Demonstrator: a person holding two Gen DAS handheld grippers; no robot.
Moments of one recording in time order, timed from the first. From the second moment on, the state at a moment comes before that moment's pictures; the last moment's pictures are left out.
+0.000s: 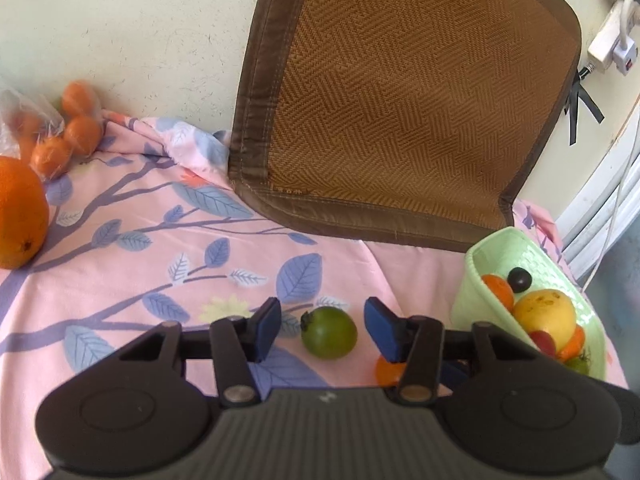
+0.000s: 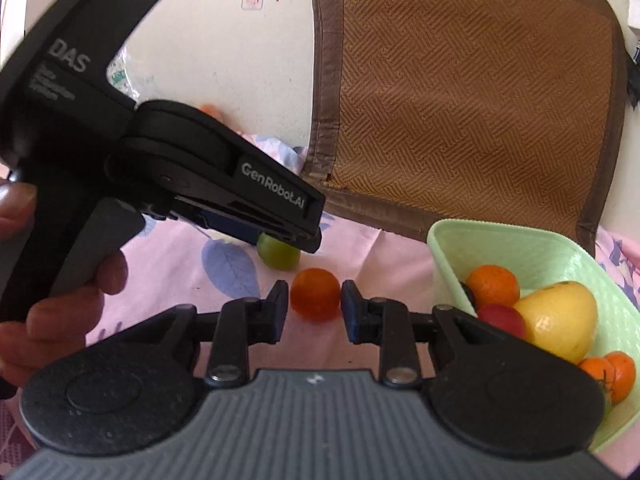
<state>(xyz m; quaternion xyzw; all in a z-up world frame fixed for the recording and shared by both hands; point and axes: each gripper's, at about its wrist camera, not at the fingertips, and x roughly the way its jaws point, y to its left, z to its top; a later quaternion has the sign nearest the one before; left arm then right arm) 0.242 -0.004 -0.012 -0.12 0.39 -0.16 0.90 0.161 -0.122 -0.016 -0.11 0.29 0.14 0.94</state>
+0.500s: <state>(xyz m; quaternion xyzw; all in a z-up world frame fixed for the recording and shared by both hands) 0.049 -0.008 0.017 -0.04 0.31 -0.22 0.92 -0.017 -0.175 -0.004 -0.01 0.25 0.16 0.96</state>
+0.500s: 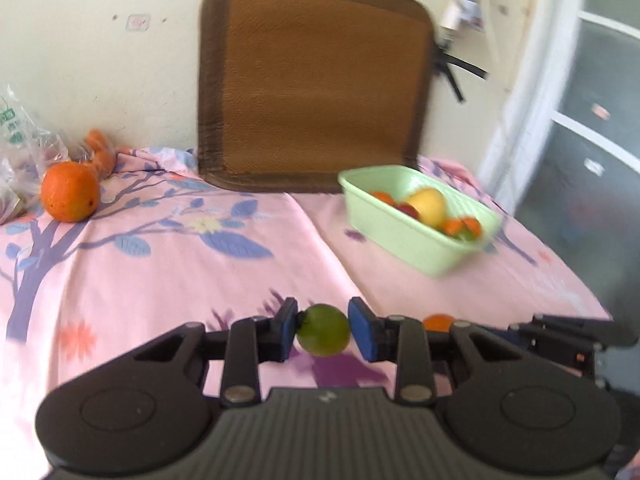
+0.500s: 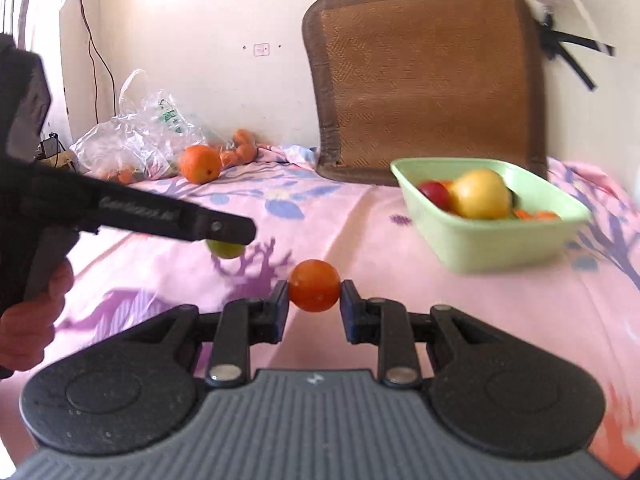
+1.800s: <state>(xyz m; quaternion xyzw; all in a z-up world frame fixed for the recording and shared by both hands) 0.012 -0.042 0.027 0.01 0.29 -0.23 0.93 -0.045 -0.217 0.002 0.01 0.21 0.09 0.97</state>
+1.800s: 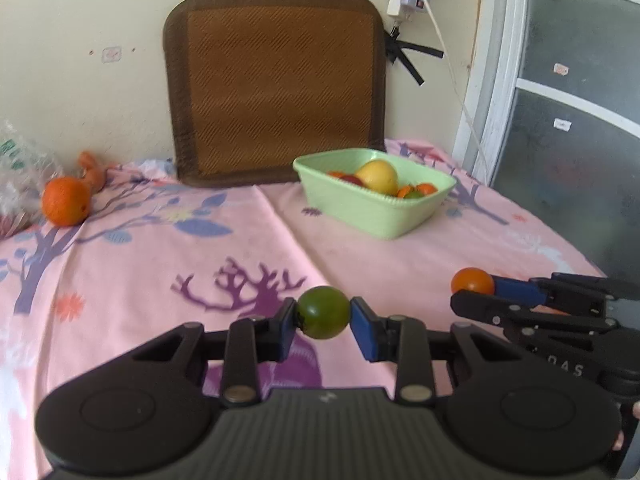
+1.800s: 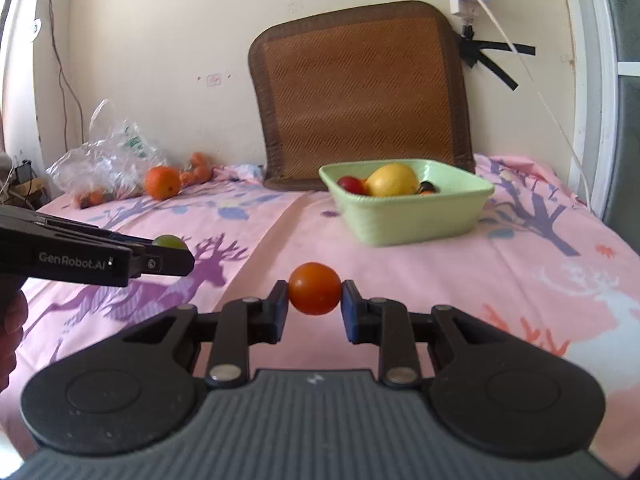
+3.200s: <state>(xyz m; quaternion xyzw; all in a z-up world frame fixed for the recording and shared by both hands) 0.000 -0.087 0.046 0.04 0.29 -0.13 0.95 -0.085 -0.229 0.000 0.19 0.24 0.02 0.95</state>
